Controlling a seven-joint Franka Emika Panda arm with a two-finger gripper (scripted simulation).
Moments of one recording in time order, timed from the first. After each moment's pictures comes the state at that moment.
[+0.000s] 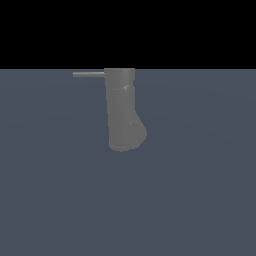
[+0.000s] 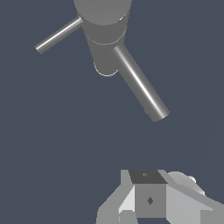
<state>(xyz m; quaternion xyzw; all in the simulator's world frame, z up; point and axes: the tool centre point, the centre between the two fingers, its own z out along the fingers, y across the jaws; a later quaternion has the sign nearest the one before) -0.188 0.101 0.408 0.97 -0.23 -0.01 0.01</state>
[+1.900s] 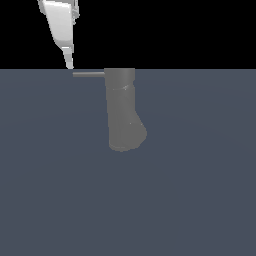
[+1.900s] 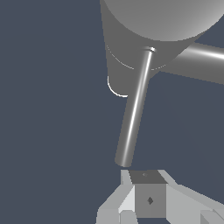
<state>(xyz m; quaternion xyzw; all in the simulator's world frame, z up) 0.005 0.165 0.297 0.82 -0.57 0.00 0.00</state>
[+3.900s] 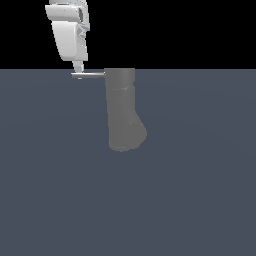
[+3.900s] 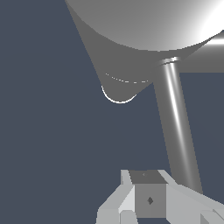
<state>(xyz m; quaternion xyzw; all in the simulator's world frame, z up) 0.021 0.146 0.270 0.76 -0.65 0.00 0.00</state>
